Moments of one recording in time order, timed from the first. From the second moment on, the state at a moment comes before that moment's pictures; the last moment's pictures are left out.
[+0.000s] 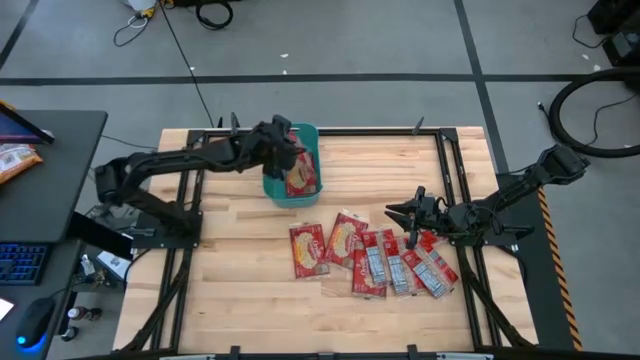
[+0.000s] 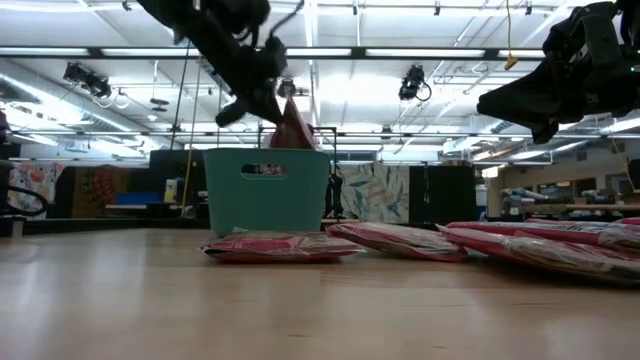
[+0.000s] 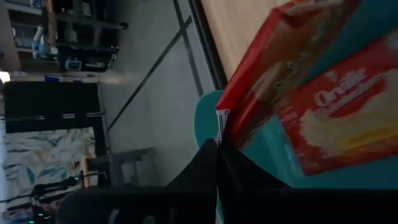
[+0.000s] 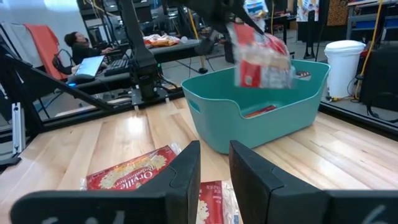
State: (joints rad) left arm 0.40 1.45 1.04 -0.20 -0.37 1.14; right arm 0.40 0.83 0.01 0.80 0.70 0.18
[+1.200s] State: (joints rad) left arm 0.06 1.48 1.04 -0.34 -0.81 0.84; right arm 0.40 0.83 0.01 0.80 0.70 0.18
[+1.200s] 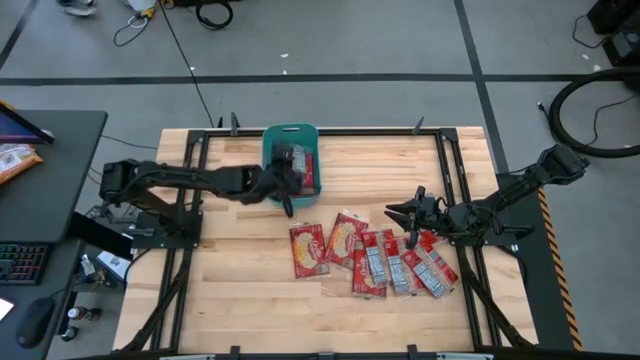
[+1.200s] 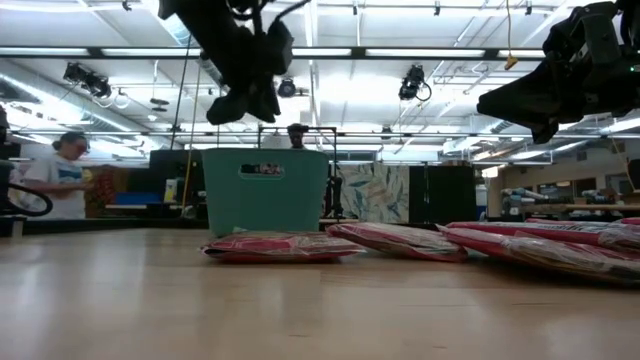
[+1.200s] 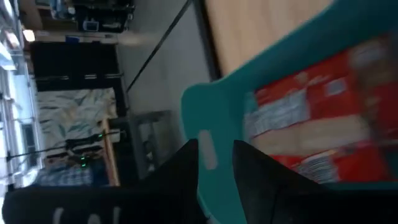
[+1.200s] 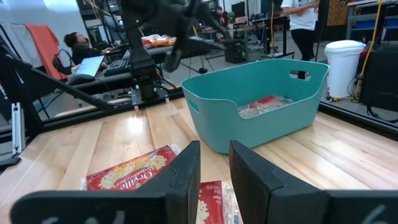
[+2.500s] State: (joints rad) left arm -0.34 1.79 1.04 -0.24 -0.39 0.53; right arm 0.40 0.83 0.01 0.80 0.70 0.18
